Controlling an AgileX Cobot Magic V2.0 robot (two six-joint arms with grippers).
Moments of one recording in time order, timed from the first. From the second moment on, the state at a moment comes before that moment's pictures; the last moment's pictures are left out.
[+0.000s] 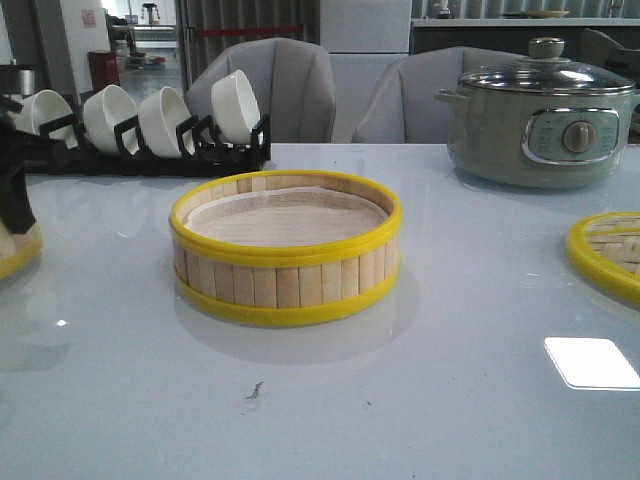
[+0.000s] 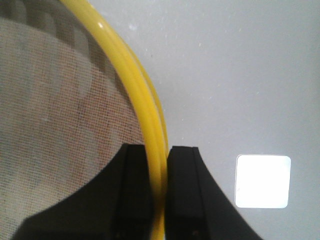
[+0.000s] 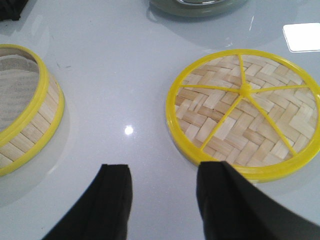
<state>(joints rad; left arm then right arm) -0.07 1.93 -1.45 -0.05 0.84 0.05 -0.07 0.79 -0.55 0.28 0.38 -0.11</state>
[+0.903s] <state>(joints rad) -0.66 2.00 -1.85 -0.13 1.04 0.06 -0.07 0.79 -0.55 0.28 0.37 -0.11</state>
